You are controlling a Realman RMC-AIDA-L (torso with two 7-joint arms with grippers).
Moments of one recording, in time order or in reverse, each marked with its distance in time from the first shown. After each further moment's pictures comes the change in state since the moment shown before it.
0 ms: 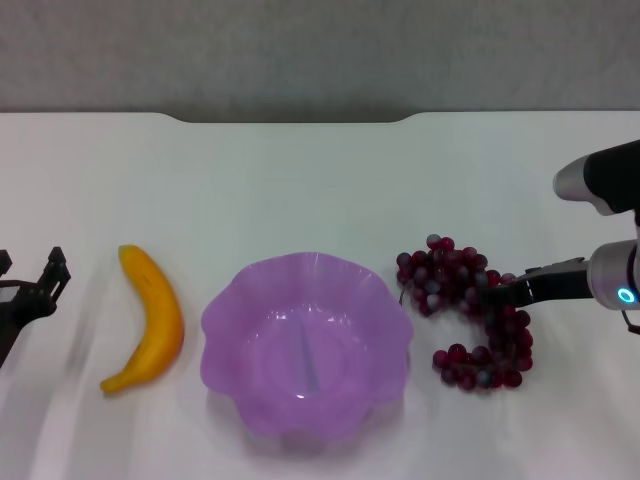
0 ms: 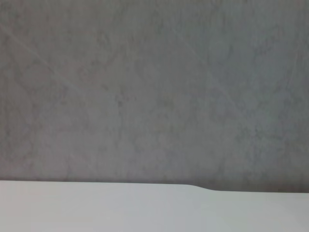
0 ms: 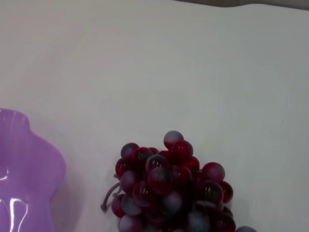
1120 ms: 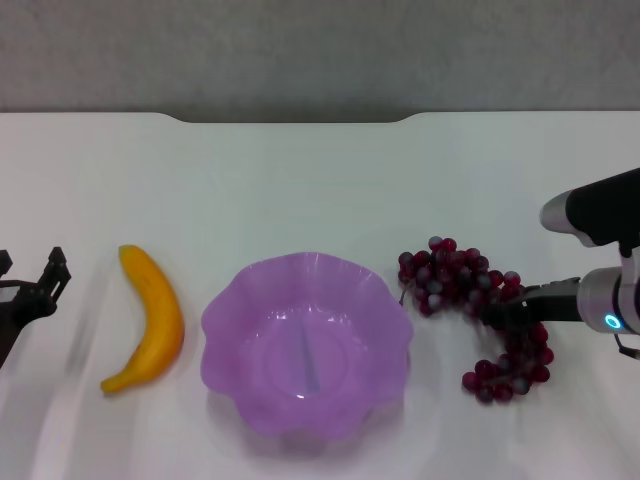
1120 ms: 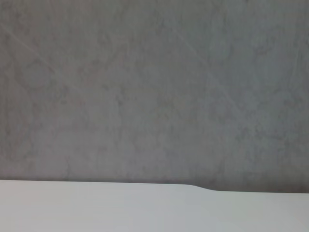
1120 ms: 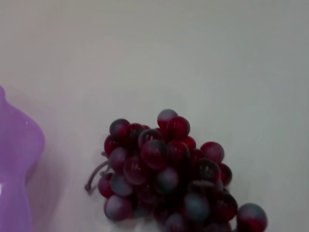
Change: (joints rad) left arm -0.001 0.000 0.000 0.000 0.000 -0.001 -0.004; right arm 0.012 0.003 -0.107 -0.126 0.036 -0.159 0.000
